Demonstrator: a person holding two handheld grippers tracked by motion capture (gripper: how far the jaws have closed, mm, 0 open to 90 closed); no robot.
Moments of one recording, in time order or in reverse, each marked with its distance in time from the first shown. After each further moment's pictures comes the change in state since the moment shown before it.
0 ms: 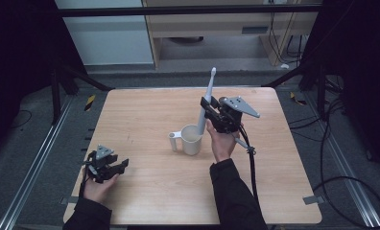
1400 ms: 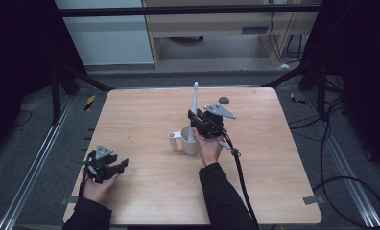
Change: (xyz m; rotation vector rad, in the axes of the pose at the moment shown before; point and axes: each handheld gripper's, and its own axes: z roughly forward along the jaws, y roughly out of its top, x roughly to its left) left arm 0.001 0.000 0.000 -0.002 0.000 -0.003; right arm 0.009 -0.051 0.041 0.194 -0.017 -0.003
